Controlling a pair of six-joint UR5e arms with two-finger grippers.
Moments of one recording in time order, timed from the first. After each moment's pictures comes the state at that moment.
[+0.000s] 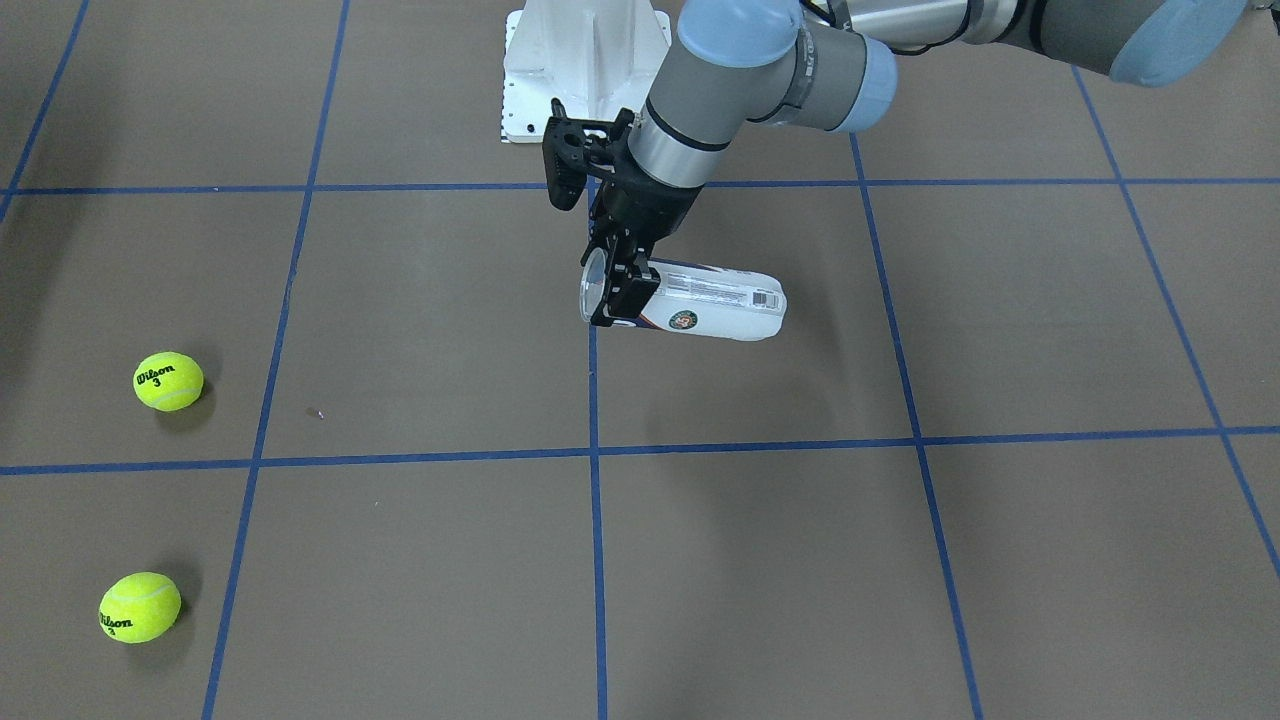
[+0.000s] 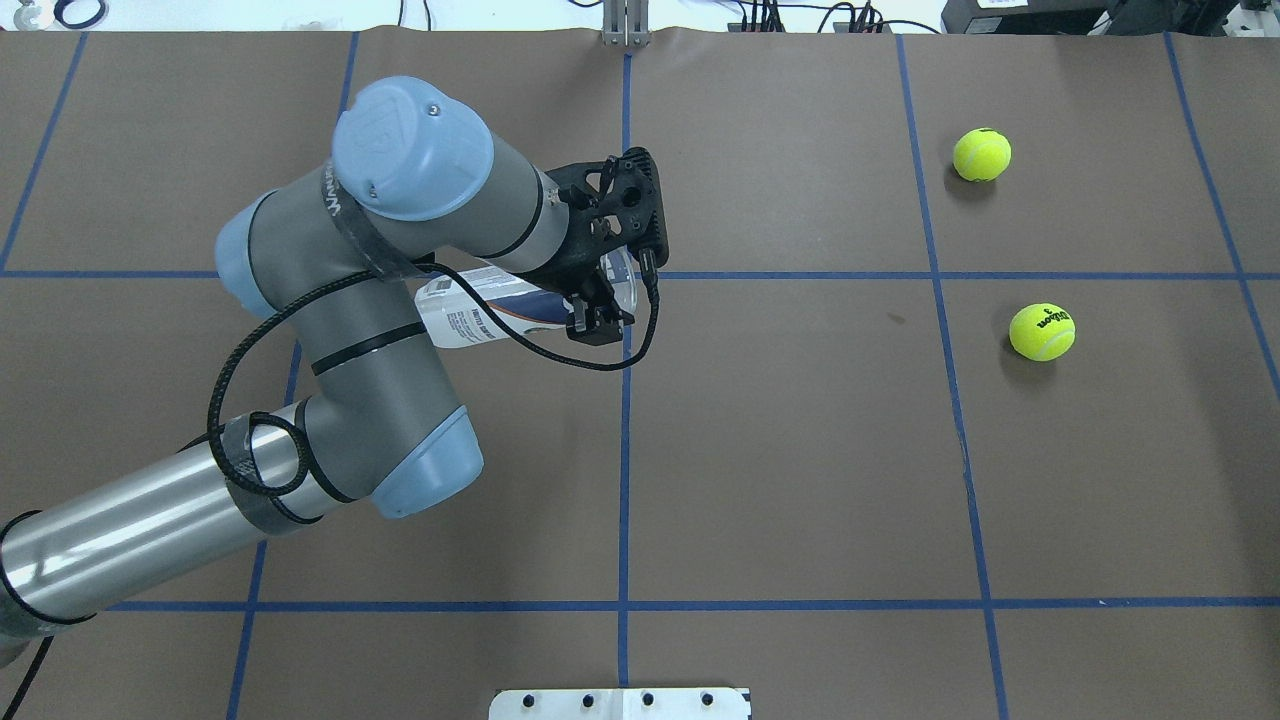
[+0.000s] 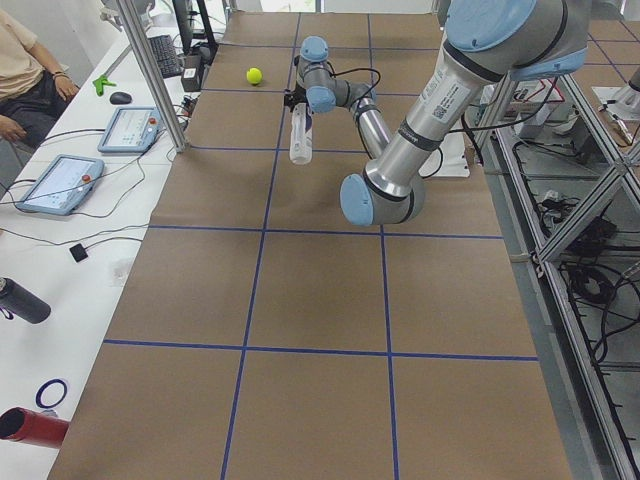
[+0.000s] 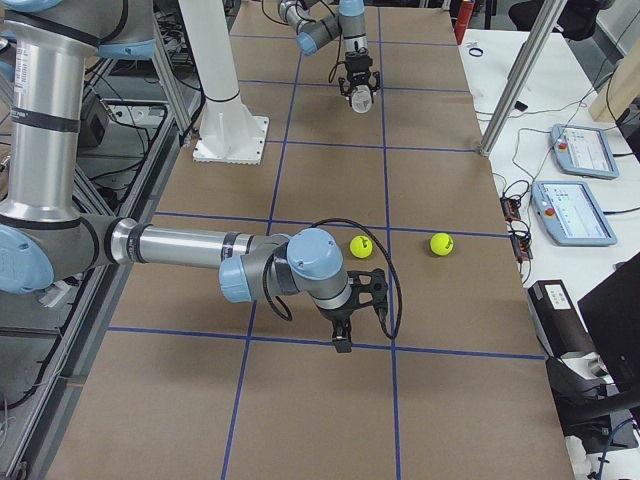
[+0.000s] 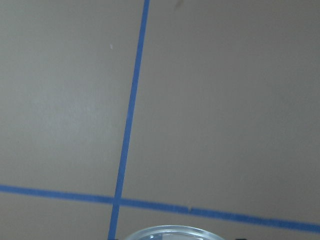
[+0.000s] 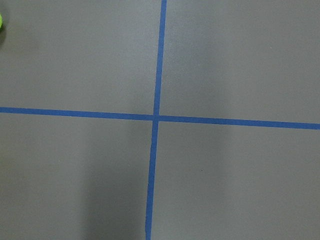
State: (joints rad) left arm -0.62 -2.35 -1.67 -1.95 -1.95 0.15; right arm 1.66 -1.77 1.74 -1.29 2.36 0.07
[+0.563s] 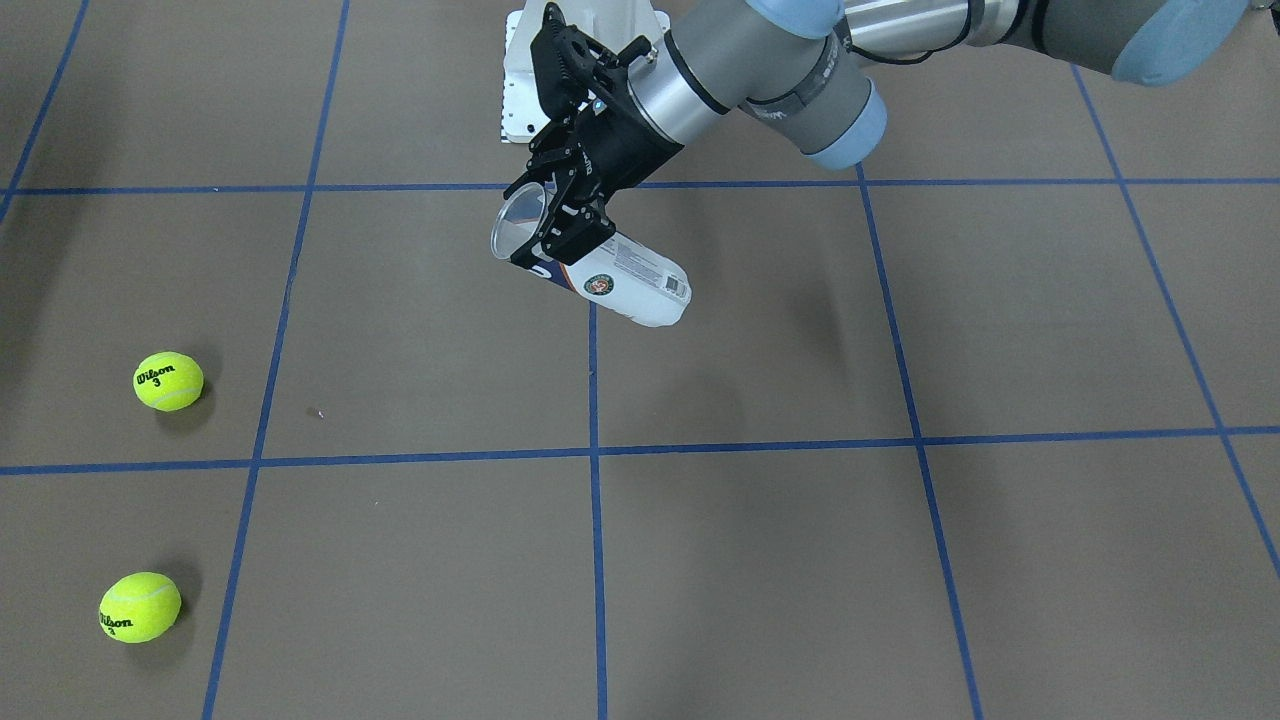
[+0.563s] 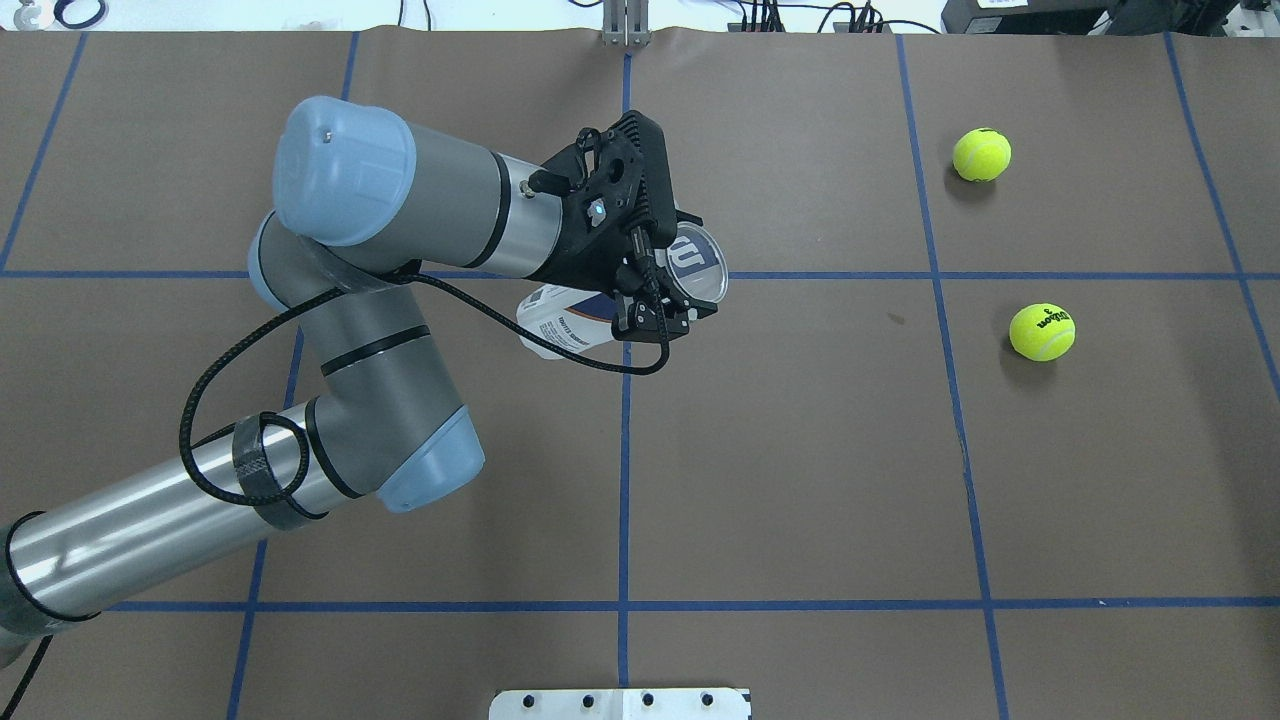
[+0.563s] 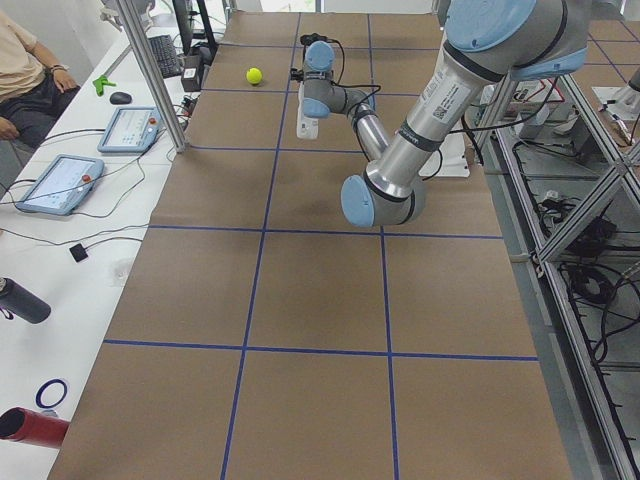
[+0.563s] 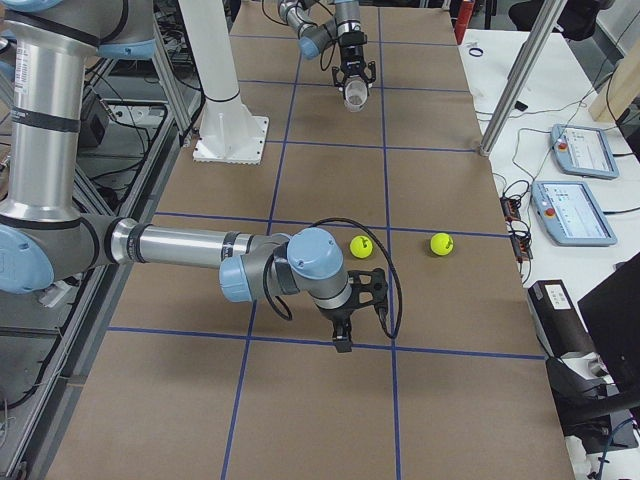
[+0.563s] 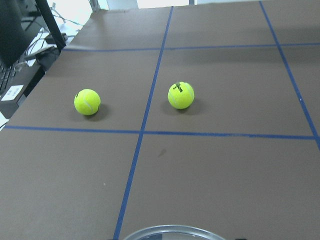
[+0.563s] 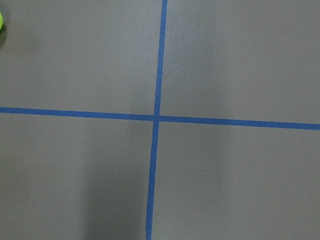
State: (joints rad) left arm -0.61 -2.34 -1.56 -2.53 -2.00 -0.05; right arm 1.66 -1.77 1.74 -1.29 2.36 0.07
